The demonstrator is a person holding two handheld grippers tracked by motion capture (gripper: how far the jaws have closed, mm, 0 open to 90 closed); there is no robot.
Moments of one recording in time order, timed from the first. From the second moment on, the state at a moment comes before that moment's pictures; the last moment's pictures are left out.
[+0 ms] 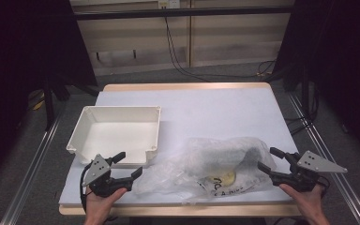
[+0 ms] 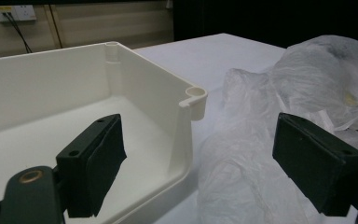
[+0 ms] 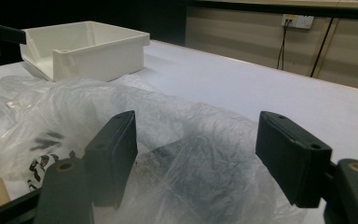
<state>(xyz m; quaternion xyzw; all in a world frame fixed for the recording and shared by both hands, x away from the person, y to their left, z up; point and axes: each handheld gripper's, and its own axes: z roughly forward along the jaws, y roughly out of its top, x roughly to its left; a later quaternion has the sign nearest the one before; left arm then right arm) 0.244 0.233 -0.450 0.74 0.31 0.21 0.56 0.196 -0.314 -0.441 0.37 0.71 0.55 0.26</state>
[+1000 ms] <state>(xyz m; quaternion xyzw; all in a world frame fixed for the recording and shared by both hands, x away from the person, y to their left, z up) 0.240 0.225 -0.449 0.77 0.31 0.17 0.54 0.200 -0.277 -0.436 0.30 0.77 0.55 0.14</state>
